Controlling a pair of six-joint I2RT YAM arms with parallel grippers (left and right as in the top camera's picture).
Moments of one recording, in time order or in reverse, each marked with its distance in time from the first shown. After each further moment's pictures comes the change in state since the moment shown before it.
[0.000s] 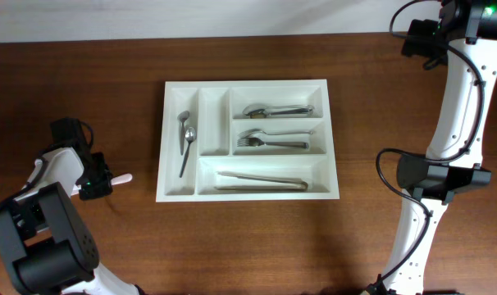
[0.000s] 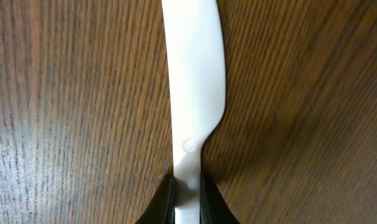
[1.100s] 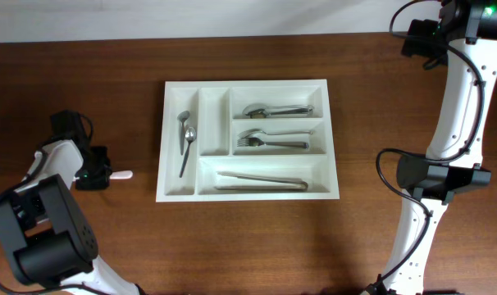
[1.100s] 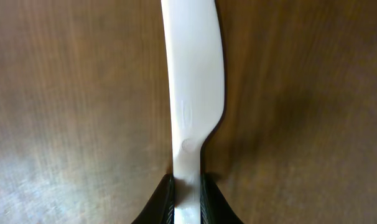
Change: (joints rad) left arm -0.007 0.046 0.085 -0.003 0.014 0.220; right arm 0.000 0.000 0.000 0.000 0.000 0.000
